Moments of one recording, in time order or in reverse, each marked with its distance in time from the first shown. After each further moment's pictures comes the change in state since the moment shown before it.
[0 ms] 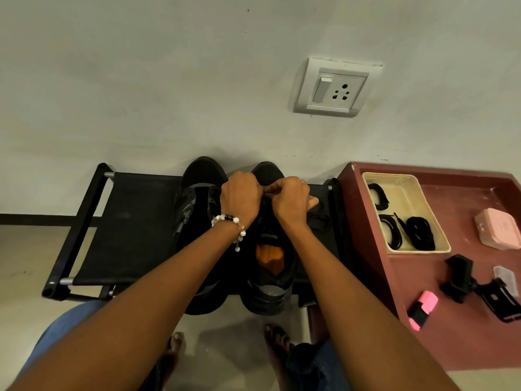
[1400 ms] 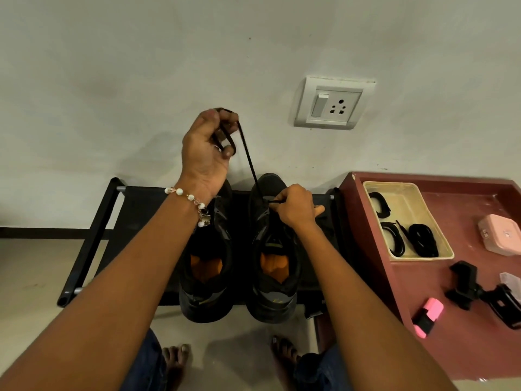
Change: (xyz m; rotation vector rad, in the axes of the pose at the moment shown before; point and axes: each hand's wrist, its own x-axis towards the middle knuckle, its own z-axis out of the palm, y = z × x) left_hand 0.027 -0.002 -0.109 -1.684 0.018 -0.128; right_hand 0.011 -0.001 -0.014 -0.079 -0.173 0.043
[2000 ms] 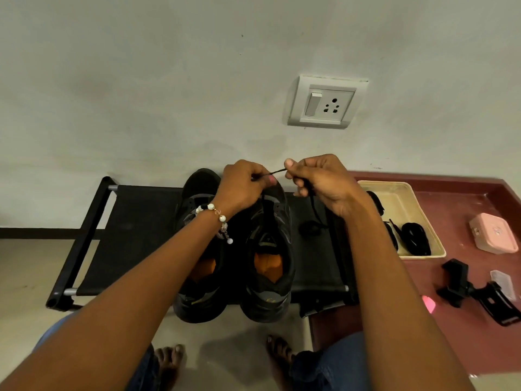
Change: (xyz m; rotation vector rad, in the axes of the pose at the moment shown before) left_hand -0.021 -0.054 0.009 1.239 -0.271 0.062; right_hand -0.011 0.002 -0.093 0.745 -0.263 -0.124
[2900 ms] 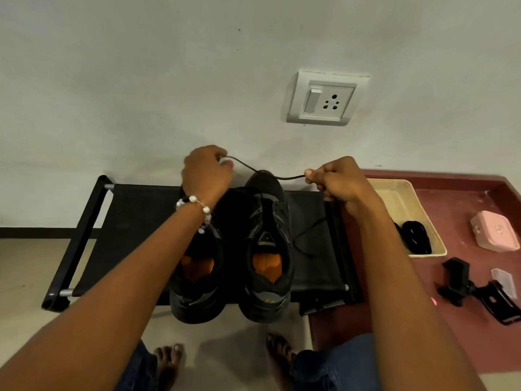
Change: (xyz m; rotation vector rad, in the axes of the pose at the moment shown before) left_hand 0.012 -0.022 -0.026 0.156 0.376 -0.231; right_hand 0.007 0.016 -0.025 -0.300 0.220 0.074
